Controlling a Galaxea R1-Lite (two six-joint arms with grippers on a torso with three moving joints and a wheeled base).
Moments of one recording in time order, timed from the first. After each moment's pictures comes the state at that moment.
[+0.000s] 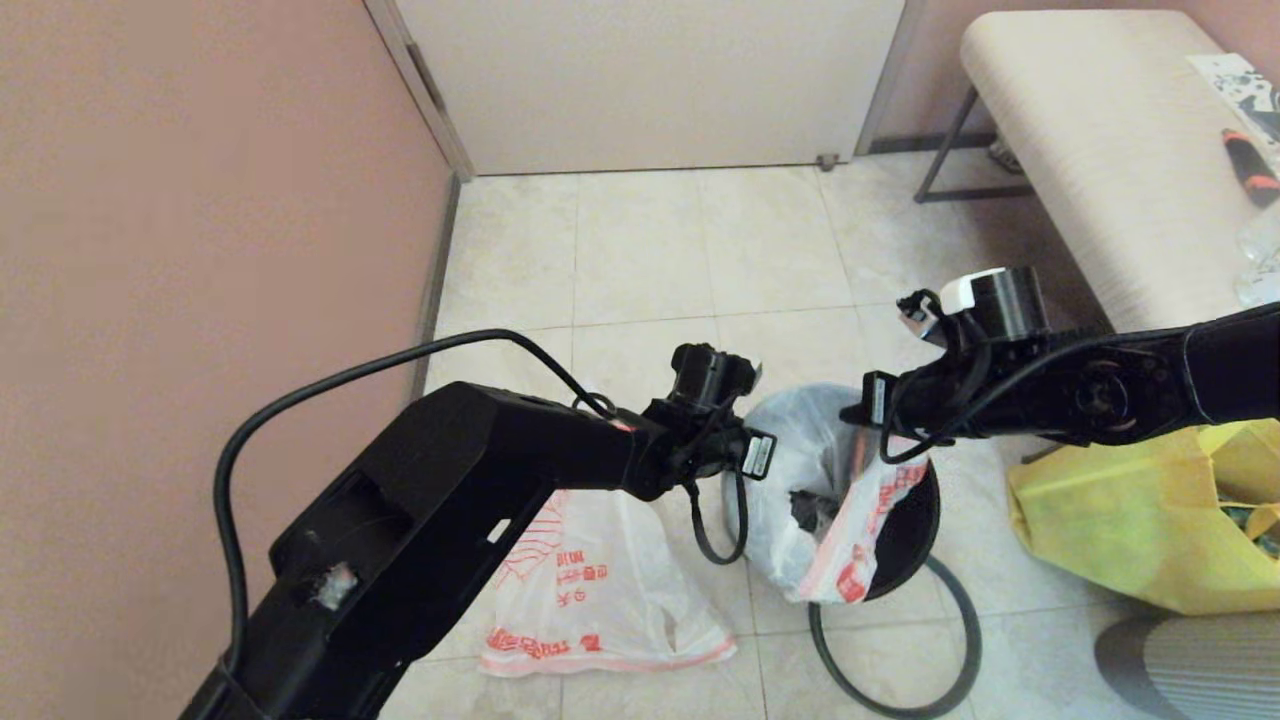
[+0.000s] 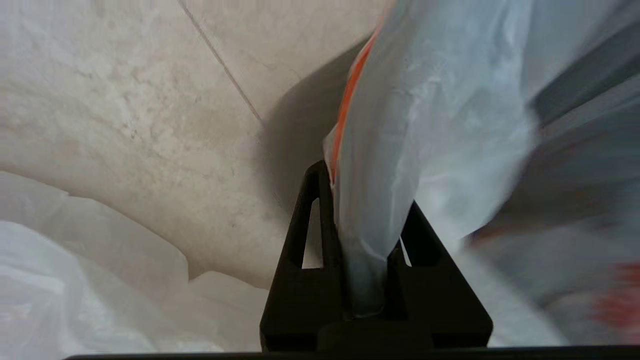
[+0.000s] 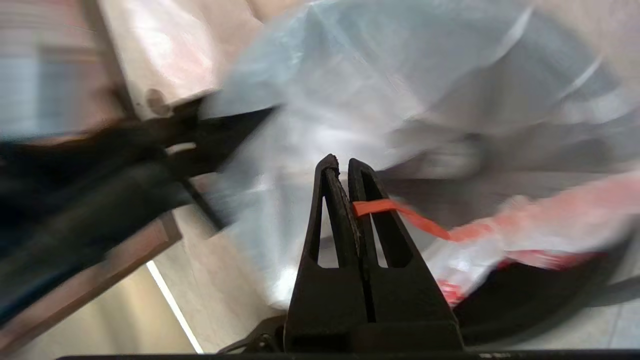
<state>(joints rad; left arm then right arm) -0.70 2.51 -1.89 -0.12 0.10 0.00 0.28 1.99 -1.33 -0.07 0.21 0.38</state>
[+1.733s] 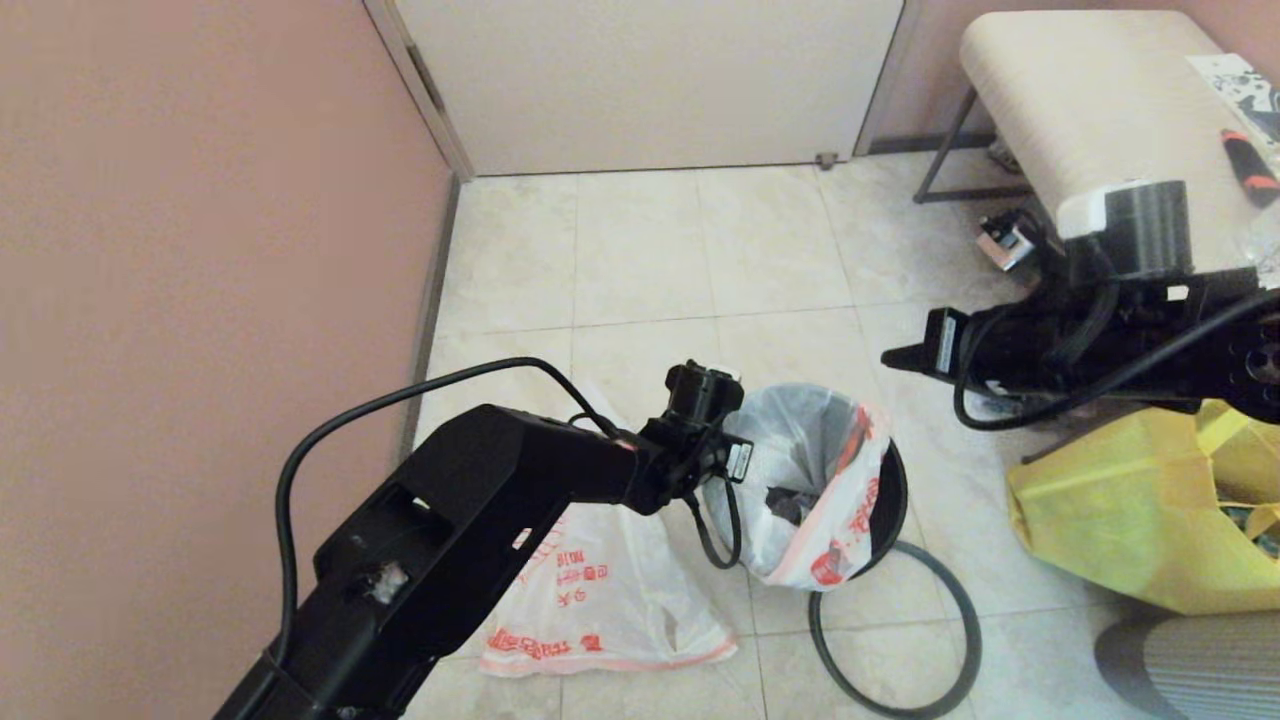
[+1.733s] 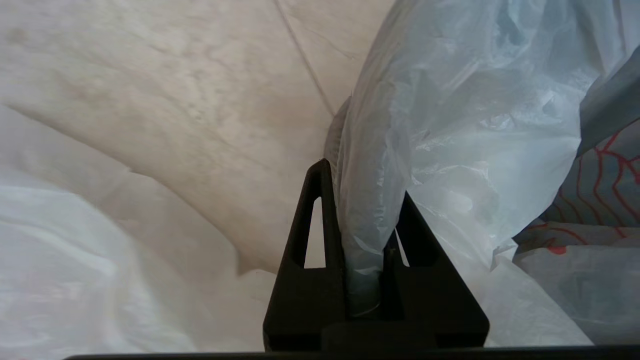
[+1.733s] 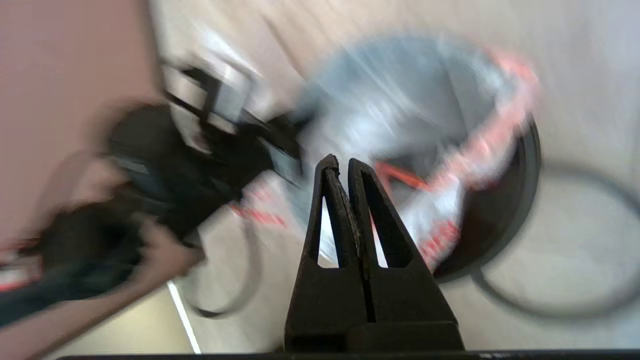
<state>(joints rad) -0.67 2.62 -1.93 -0.18 0.25 0.01 0.27 1.75 -1.25 -0.05 0.22 0.39</state>
